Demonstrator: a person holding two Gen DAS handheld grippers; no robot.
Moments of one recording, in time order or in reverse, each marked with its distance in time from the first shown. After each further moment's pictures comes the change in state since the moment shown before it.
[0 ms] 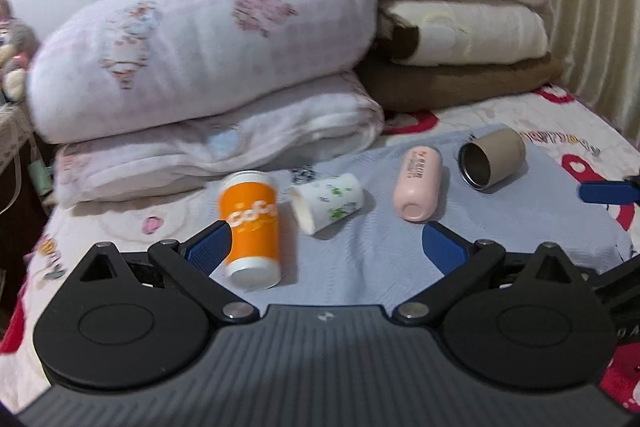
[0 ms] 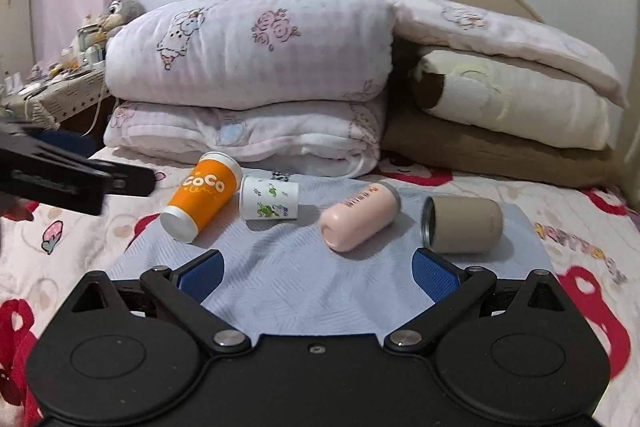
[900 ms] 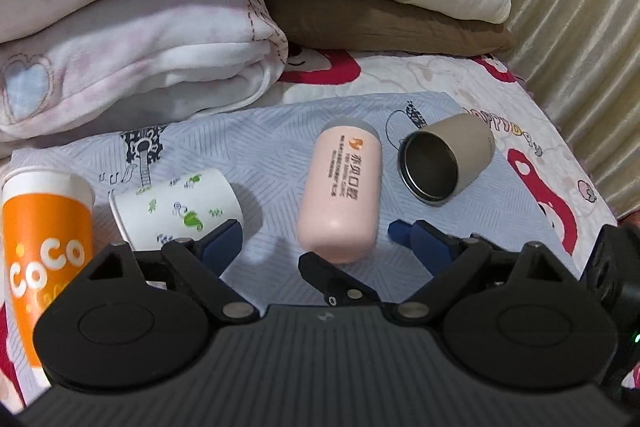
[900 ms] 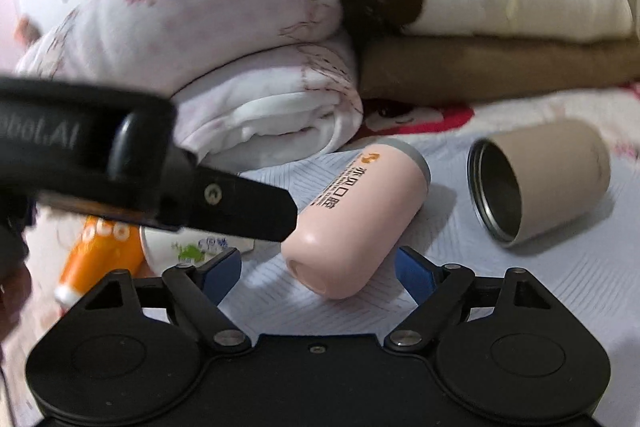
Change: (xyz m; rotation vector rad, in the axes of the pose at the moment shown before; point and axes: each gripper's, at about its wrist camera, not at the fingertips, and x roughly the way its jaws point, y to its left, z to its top) left arm 0.204 -0.010 0.043 -0.125 0.242 -0.405; right arm 0.185 -0.036 -0.016 0.338 0.023 -0.011
